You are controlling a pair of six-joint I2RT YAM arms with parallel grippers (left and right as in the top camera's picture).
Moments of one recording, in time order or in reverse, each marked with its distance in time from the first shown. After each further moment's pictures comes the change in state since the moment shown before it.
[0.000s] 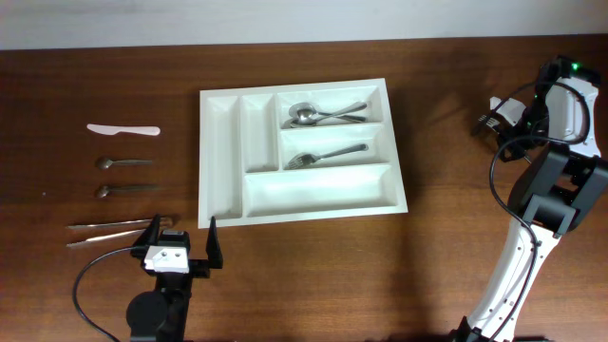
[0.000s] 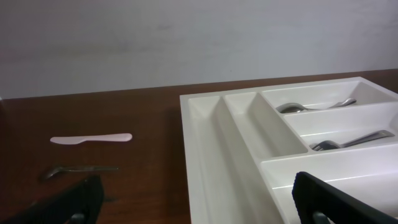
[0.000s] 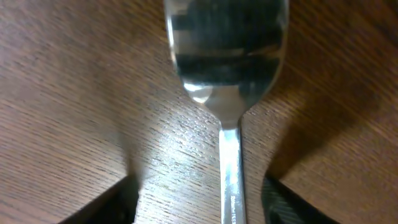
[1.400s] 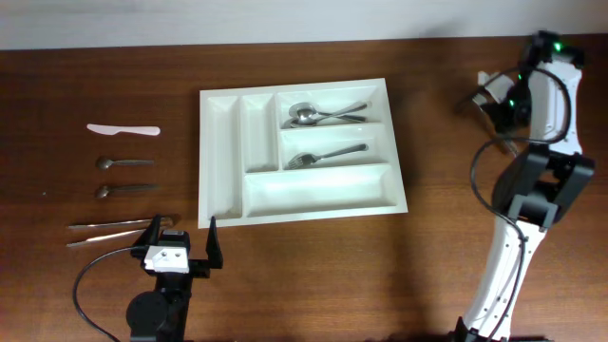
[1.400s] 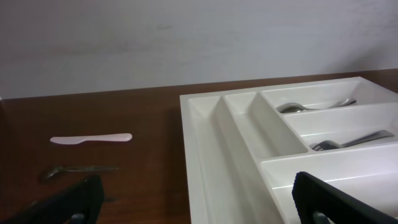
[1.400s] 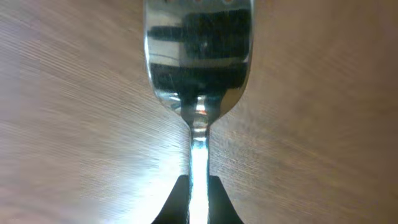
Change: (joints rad) left arm 0.000 0.000 0.000 0.000 0.000 0.000; right arm 0.131 0.001 0.236 -0.118 -0.009 0.191
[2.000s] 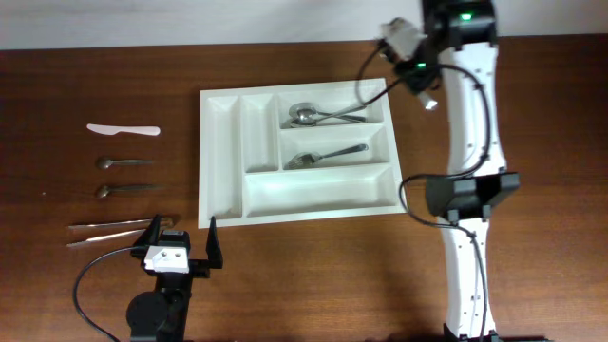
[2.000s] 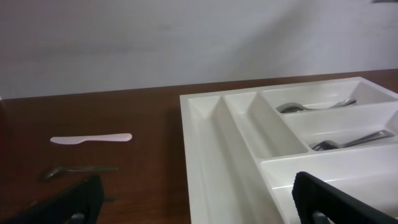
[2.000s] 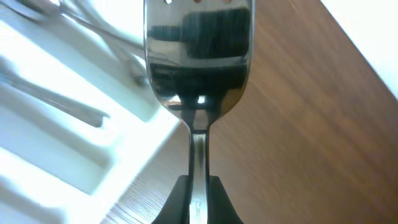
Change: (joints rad) left arm 0.000 0.000 0.000 0.000 0.000 0.000; right arm 0.416 0.000 0.479 -0.211 -0.103 0.157
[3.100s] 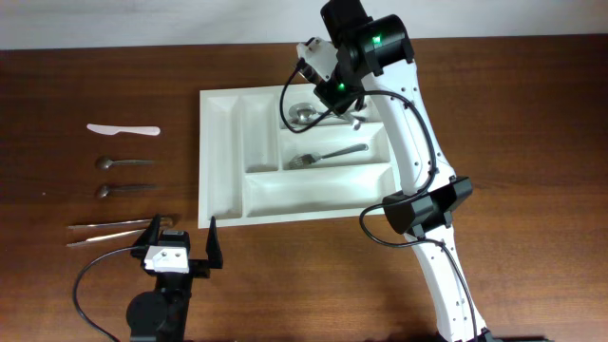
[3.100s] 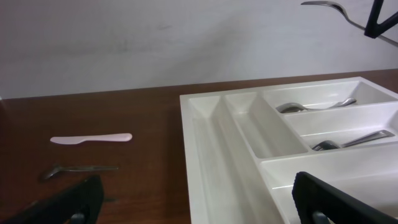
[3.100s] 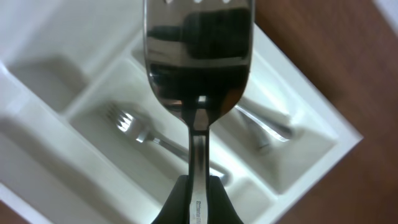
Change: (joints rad) left arm 0.000 0.000 0.000 0.000 0.000 0.000; right arm 0.270 0.000 0.001 0.000 -0.072 0.255
